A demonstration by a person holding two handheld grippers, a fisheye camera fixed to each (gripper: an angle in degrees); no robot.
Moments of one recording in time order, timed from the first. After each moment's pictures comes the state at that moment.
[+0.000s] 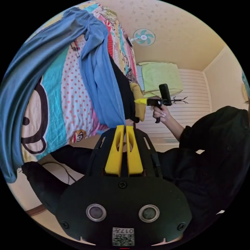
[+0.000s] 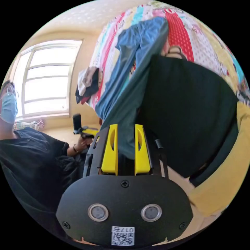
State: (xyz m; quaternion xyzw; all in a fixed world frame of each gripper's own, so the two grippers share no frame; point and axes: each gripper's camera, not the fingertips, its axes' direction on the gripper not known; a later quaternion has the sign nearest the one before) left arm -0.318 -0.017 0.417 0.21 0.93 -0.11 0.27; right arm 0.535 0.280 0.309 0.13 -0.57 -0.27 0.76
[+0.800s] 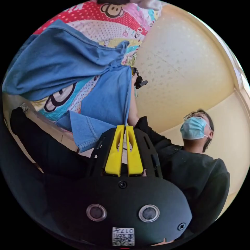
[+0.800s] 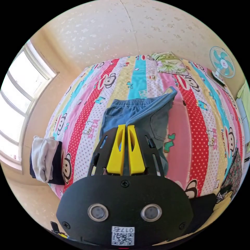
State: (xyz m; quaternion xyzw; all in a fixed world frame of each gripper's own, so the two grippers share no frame) left arm -0.535 0.091 0.601 0.05 0.93 -0.33 -0.15; right arm 0.215 -0.002 0.099 0.38 -0.39 -0.06 0.84
